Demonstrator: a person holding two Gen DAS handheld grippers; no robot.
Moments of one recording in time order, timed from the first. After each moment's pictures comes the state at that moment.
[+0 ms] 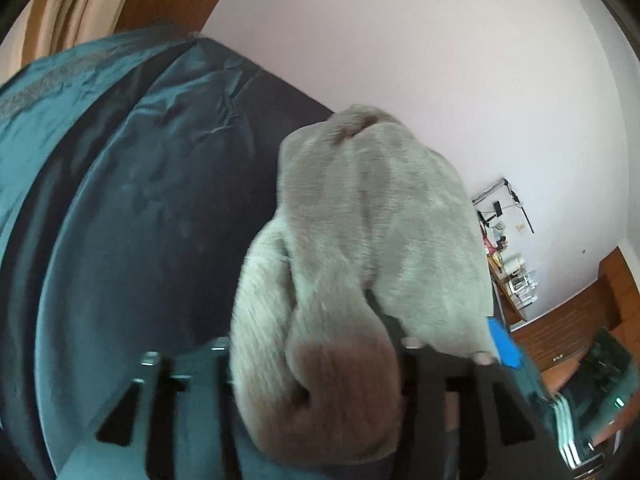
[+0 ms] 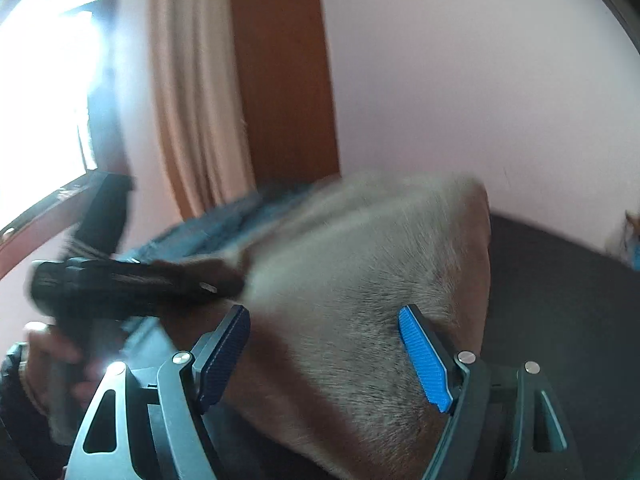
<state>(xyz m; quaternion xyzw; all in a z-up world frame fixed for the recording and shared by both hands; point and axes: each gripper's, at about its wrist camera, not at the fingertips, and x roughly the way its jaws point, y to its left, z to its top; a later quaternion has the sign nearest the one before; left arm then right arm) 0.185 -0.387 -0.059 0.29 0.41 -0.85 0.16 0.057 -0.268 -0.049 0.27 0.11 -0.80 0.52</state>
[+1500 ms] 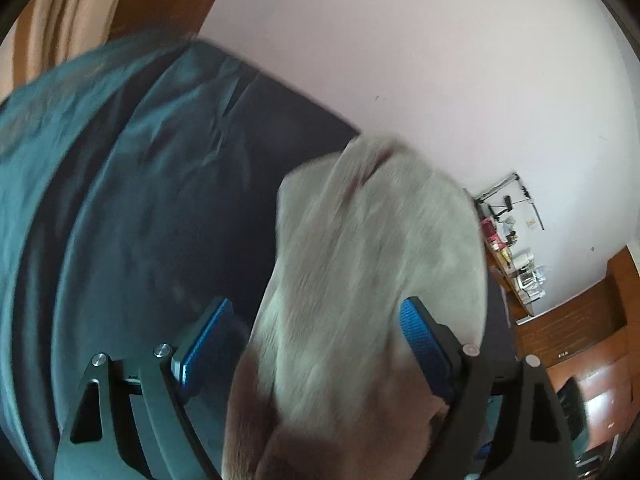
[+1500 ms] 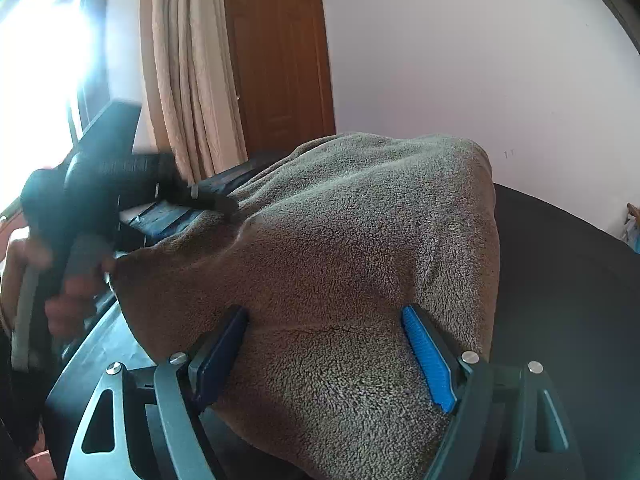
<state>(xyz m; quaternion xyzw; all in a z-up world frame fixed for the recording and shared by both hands) 0.160 -0.418 0.012 0.33 0.40 -0.84 0.15 0.052 -0.269 -0.064 0.27 0.13 -0.80 0.52</state>
